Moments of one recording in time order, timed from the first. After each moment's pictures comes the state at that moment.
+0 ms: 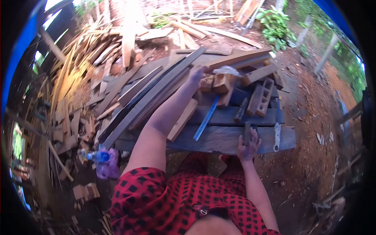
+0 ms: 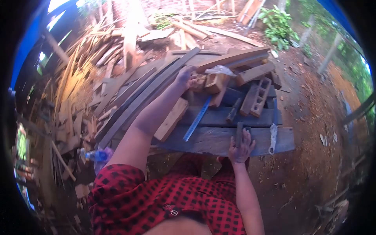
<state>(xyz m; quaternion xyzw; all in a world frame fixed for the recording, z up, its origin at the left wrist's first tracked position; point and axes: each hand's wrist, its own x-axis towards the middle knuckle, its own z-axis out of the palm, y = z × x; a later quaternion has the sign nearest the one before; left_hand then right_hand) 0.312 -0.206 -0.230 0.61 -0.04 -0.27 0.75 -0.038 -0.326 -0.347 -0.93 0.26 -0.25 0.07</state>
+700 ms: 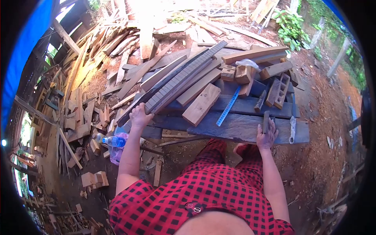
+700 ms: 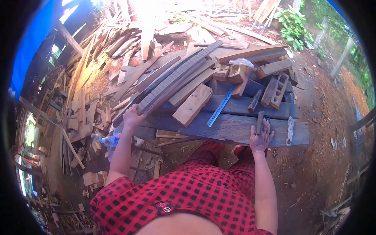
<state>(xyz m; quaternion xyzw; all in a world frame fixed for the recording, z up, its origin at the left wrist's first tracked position) 0.167 0.164 -0.238 1.00 -0.02 0.06 0.02 -0.040 -0.325 -0.353 -0.93 0.27 -0.23 0.05</state>
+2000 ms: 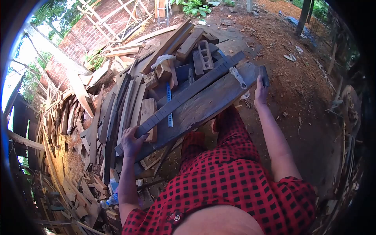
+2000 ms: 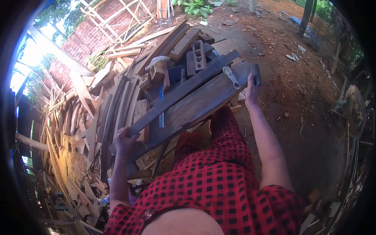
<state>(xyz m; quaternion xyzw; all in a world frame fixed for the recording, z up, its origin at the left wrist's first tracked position) 0.132 0.024 -0.210 0.89 -0.40 0.08 0.22 -0.154 -0.416 -0.294 -0.48 0.39 -0.58 0.53</state>
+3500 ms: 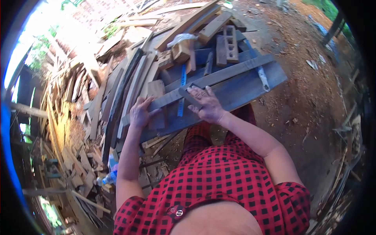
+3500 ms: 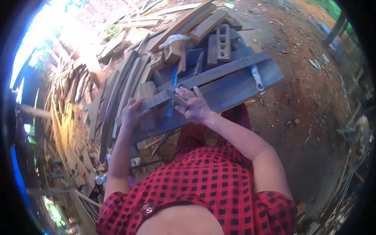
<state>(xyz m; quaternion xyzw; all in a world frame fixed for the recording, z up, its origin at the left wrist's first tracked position) 0.180 -0.021 -0.234 0.89 -0.43 0.02 0.11 0.001 -0.255 -0.298 -0.95 0.00 -0.24 0.20</state>
